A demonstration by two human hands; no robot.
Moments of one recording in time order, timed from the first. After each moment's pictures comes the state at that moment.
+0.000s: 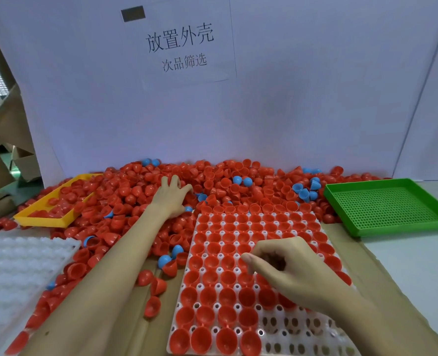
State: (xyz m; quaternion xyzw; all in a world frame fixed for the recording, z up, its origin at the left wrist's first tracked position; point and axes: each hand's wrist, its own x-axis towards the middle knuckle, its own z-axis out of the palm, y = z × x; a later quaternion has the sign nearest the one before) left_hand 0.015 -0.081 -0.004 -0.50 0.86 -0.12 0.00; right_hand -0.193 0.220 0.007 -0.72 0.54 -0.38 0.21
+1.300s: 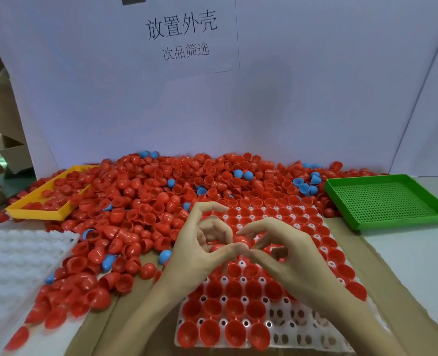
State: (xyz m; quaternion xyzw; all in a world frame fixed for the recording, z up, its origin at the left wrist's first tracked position) left_hand 0.018 0.129 -0.009 -0.20 0.71 0.50 -0.45; right_hand -0.175 0.215 -0.002 -0.70 0.52 -0.47 0.14
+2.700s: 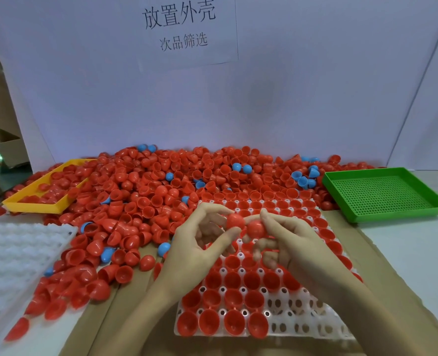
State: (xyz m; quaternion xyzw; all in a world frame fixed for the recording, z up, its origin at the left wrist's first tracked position) left_hand 0.020 0.134 -0.016 -0.23 0.74 0.42 -0.46; right_hand -0.173 0.218 0.012 -0.46 0.43 -0.55 0.54
